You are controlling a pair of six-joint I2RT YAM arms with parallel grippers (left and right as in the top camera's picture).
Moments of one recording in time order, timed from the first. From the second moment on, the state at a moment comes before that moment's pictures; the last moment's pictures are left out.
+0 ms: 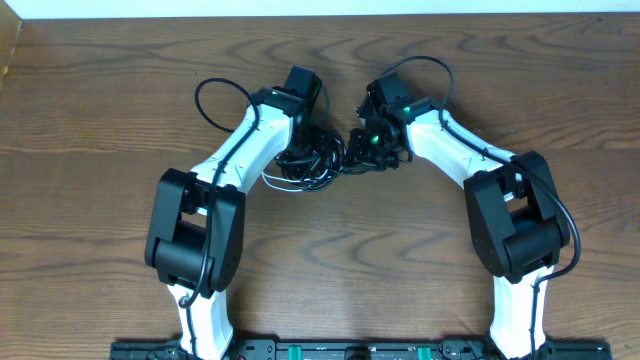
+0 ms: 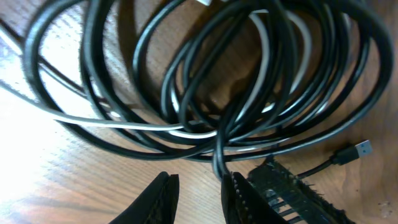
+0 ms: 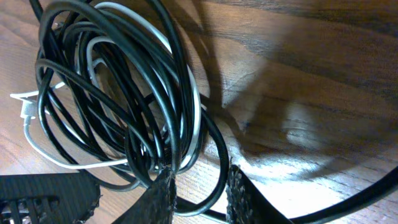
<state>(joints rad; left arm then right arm) -0.37 2.01 1.48 -0.92 0.30 -1.29 0.44 2.13 1.48 -0.63 -0.48 0.50</state>
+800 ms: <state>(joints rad) -0.39 2.06 1.48 -0.90 0.29 -1.32 0.44 2.11 1.35 -0.47 -0.50 0.74</state>
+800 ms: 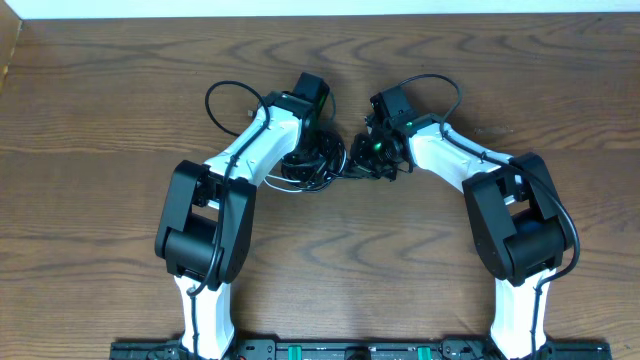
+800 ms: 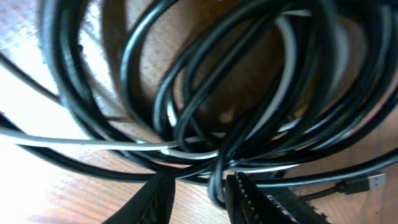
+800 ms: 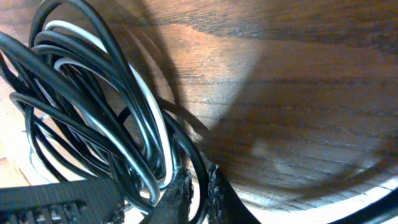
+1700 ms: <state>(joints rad) -0.43 2.07 1.48 -0.84 0.24 -1.35 0.44 2.11 1.35 -0.47 -0.50 0.74</state>
